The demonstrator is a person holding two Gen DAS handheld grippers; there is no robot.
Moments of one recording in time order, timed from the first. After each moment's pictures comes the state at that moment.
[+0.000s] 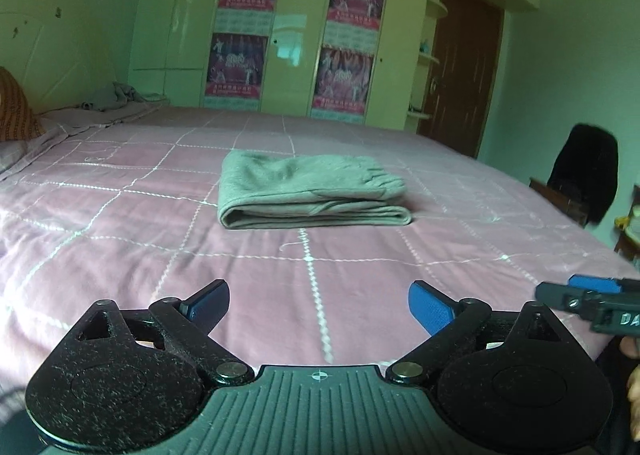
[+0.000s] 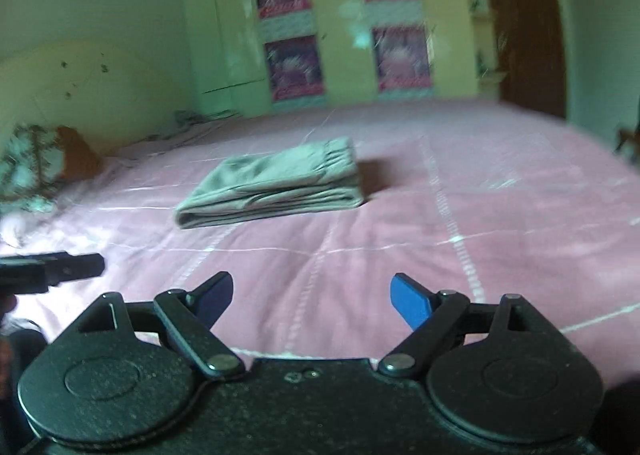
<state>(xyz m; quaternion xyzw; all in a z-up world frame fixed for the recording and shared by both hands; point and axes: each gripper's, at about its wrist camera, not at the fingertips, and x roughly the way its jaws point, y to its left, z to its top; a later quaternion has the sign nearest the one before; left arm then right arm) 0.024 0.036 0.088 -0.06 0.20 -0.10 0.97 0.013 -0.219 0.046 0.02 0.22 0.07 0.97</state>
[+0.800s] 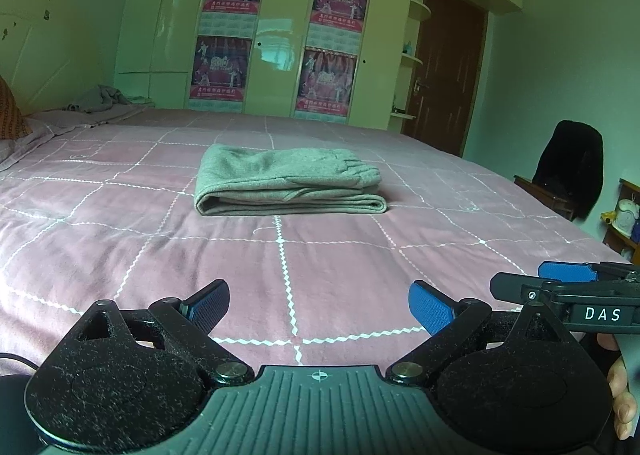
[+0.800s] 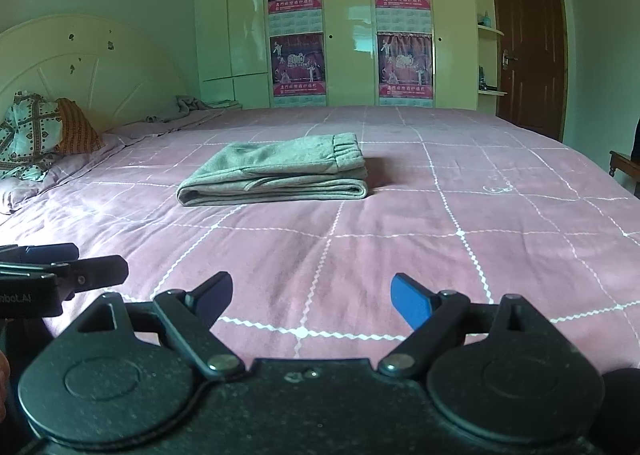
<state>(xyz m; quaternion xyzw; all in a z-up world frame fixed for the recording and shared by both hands) 0.003 0.020 0.076 -0.05 0.20 -0.12 0.97 -0.001 -0.202 0.035 -0.01 0.22 0.06 0.97</state>
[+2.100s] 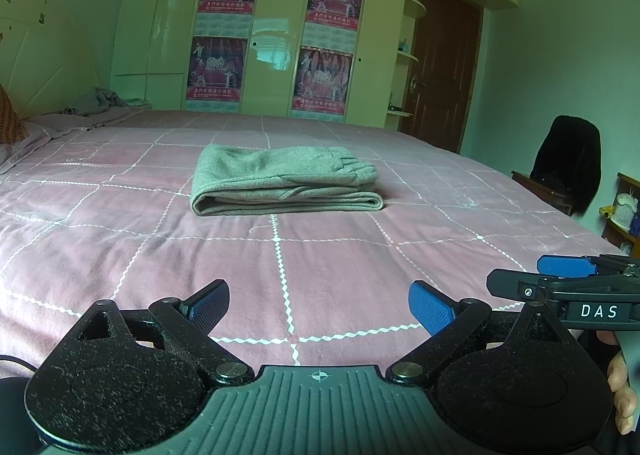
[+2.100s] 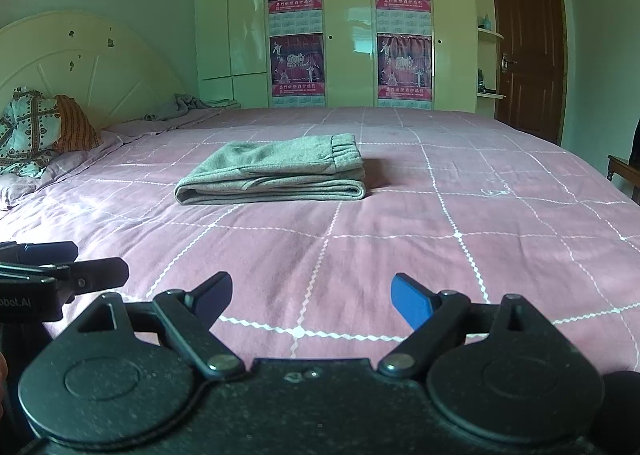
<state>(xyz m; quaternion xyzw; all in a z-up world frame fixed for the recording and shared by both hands) 0.000 0.016 0.077 -0.05 0.20 -0.12 0.97 -0.002 -0.202 0.036 -0.02 0.22 0.06 0.97</state>
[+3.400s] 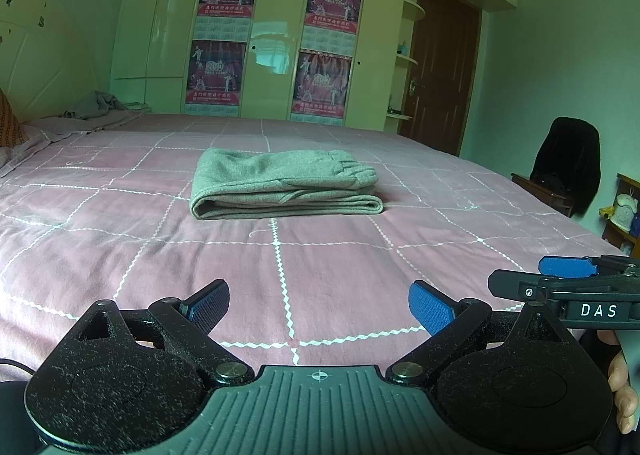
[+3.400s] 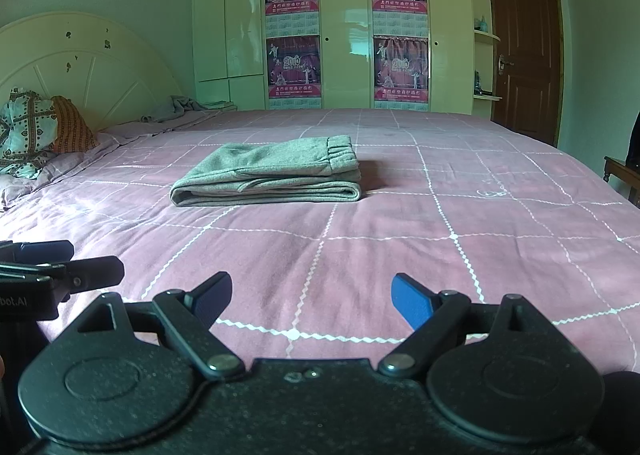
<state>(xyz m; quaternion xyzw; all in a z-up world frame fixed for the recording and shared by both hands) 0.000 0.016 0.078 -0.04 0.20 -0.12 0.97 -0.002 -0.212 0.036 -0.02 0.21 0.06 0.97</state>
